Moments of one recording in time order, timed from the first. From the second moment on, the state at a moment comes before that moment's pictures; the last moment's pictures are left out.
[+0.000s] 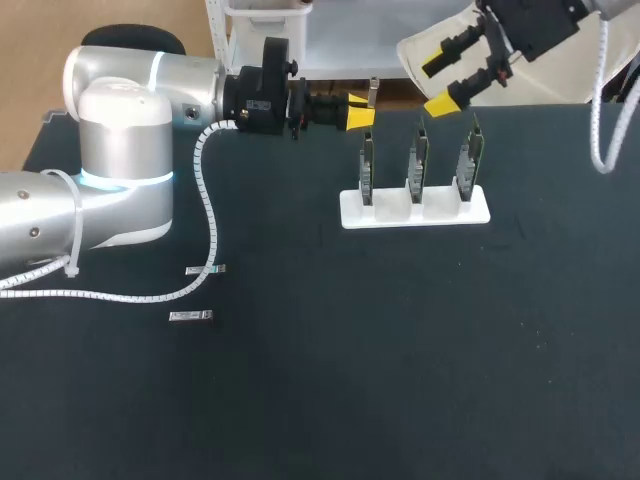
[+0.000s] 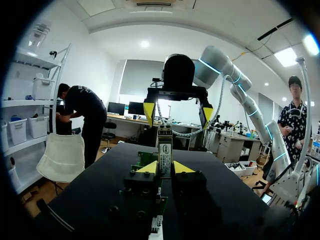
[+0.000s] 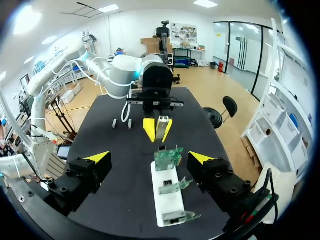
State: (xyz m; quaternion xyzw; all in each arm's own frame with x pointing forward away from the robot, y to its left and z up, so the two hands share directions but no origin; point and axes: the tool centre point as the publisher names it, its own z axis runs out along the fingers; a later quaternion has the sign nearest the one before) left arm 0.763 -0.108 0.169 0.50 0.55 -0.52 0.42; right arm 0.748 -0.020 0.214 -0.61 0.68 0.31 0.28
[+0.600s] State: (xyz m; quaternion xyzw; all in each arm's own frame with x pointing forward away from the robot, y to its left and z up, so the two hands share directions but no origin) left arm 0.763 -0.108 0.169 0.50 0.55 -0.52 0.42; right arm 0.755 0.016 0.211 -0.63 0.64 0.35 0.25
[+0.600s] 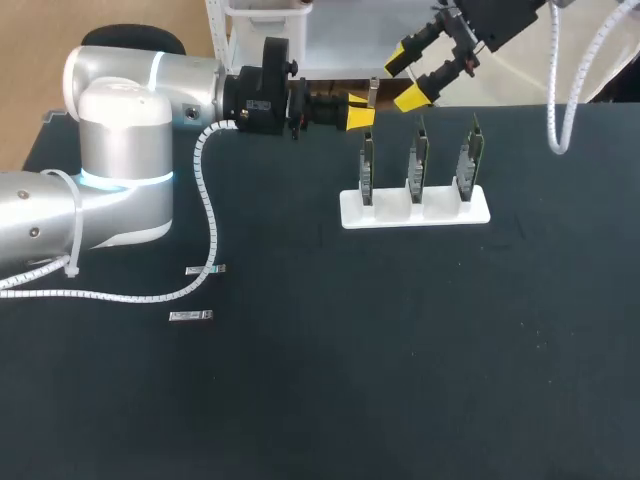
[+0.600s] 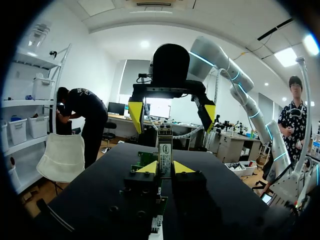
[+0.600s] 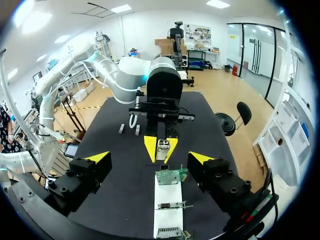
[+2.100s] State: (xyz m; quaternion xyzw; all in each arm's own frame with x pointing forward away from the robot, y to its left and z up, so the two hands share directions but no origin) left arm 0.763 -0.108 0.169 0.50 0.55 -0.52 0.42; right arm 0.771 0.044 0.209 -0.62 0.65 0.35 0.26
